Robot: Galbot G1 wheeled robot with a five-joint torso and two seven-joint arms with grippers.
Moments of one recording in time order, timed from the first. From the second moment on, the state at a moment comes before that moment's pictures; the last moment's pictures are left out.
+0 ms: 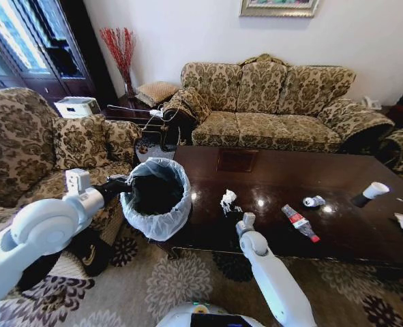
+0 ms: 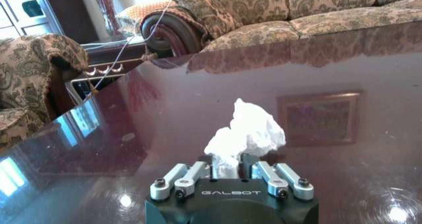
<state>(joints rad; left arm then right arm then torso) 1.54 -0.34 -0.95 -2.36 -1.37 0.47 -0.36 -1.03 1.33 0.23 1.51 0.45 -0.19 0.10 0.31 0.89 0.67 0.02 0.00</state>
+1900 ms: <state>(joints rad) 1.55 -0.30 -0.94 -2.39 -1.39 0.47 -0.37 -1.05 1.20 -0.09 2.24 0.77 -0.20 -0.14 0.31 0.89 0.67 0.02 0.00</state>
